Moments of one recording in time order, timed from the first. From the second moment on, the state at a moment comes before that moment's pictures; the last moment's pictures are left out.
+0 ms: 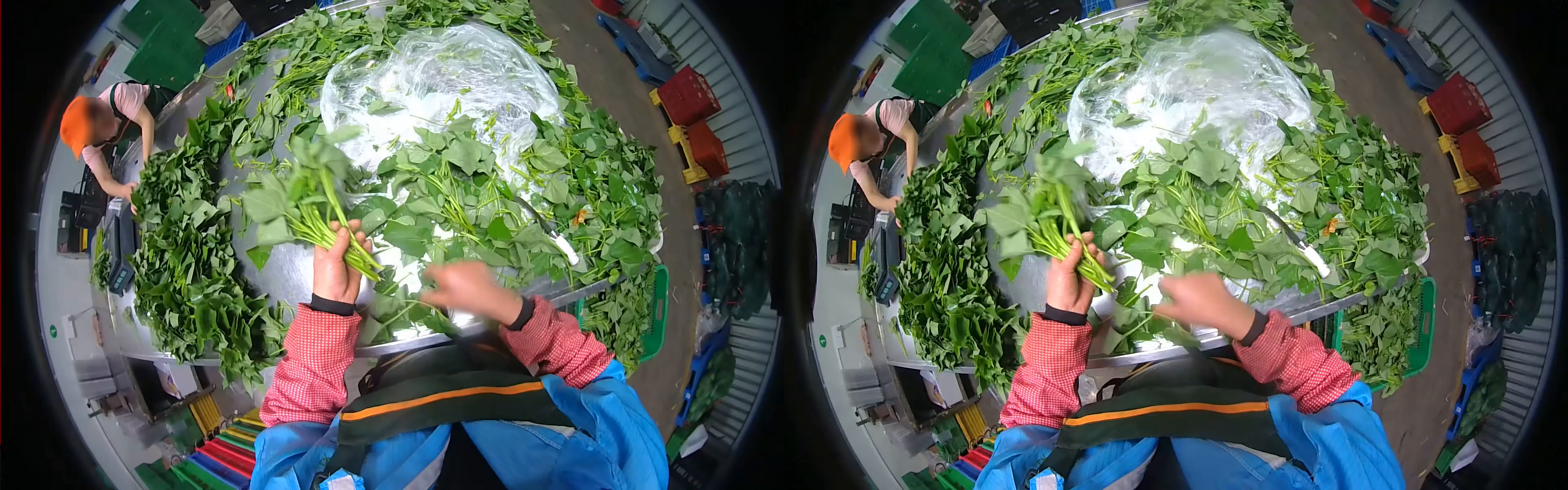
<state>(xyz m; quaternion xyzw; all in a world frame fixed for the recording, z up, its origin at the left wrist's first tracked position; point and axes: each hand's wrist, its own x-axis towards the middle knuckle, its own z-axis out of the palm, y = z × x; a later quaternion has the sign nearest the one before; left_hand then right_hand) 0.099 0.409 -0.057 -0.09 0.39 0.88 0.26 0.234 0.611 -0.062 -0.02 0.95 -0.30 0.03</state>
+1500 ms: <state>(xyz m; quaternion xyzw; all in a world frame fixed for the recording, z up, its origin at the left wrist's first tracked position) 0.099 0.424 -0.045 -0.12 0.47 0.85 0.23 0.250 0.603 -0.049 -0.15 0.87 -0.45 0.11</state>
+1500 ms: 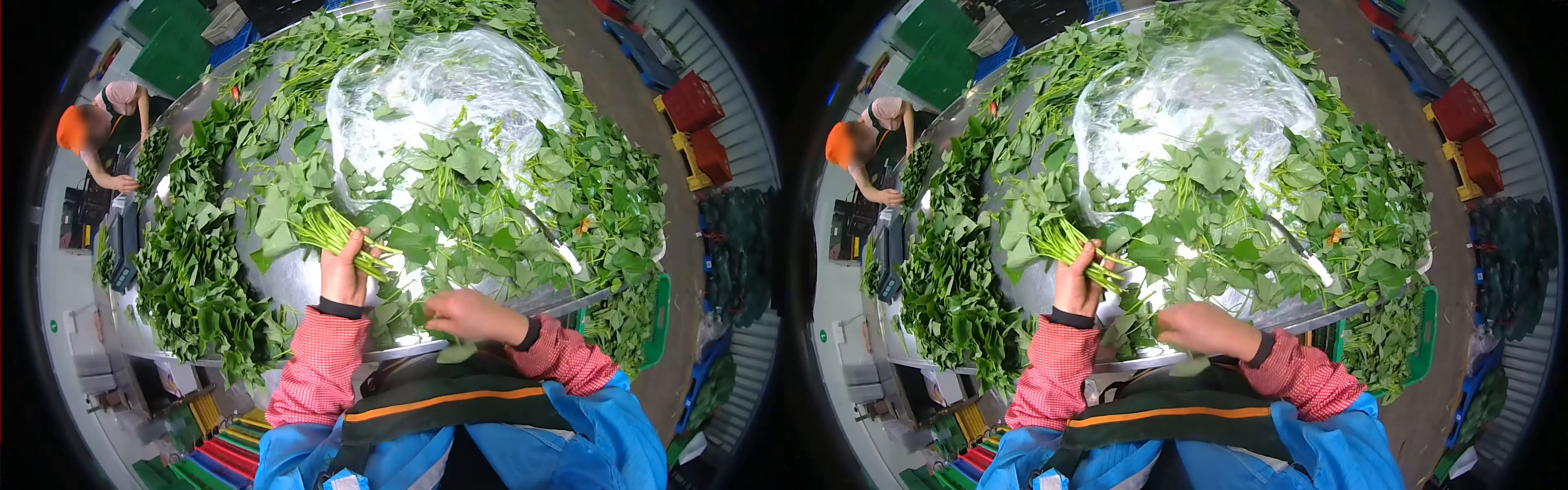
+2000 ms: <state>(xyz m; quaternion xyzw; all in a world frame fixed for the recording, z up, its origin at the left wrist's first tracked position) 0.108 0.416 -0.065 -0.20 0.36 0.81 0.43 0.101 0.699 -0.084 0.27 0.87 -0.41 -0.05</state>
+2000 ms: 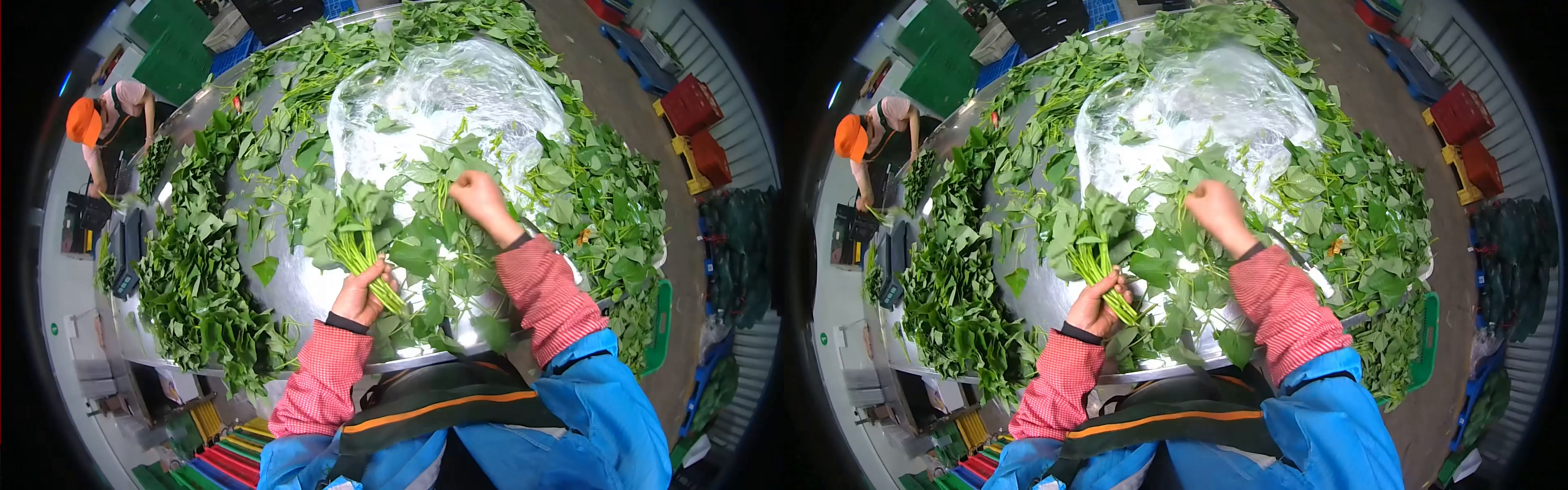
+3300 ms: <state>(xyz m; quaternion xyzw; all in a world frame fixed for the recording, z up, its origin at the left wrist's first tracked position) 0.120 0.463 -0.051 -0.08 0.44 0.87 0.24 0.180 0.613 -0.063 0.20 0.71 -0.66 -0.14</state>
